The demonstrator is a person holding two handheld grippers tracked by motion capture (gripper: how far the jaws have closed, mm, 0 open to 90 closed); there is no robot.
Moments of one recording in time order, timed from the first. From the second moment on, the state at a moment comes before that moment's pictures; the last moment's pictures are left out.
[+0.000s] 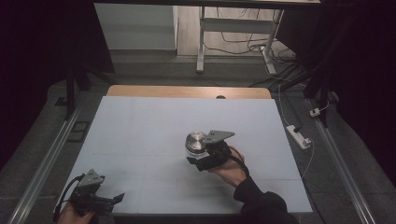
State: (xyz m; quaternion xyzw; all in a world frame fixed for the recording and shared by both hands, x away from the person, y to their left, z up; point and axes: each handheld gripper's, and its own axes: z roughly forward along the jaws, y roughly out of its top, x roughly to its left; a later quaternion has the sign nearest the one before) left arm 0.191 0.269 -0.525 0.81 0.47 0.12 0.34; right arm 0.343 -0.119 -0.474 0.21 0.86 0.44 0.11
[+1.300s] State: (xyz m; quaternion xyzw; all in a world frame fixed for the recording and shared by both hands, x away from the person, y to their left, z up) left arm 0.193 0.270 -0.523 0.80 0.47 0.11 0.36; right arm 0.297 -0.120 -0.476 0.18 0.87 0.44 0.08
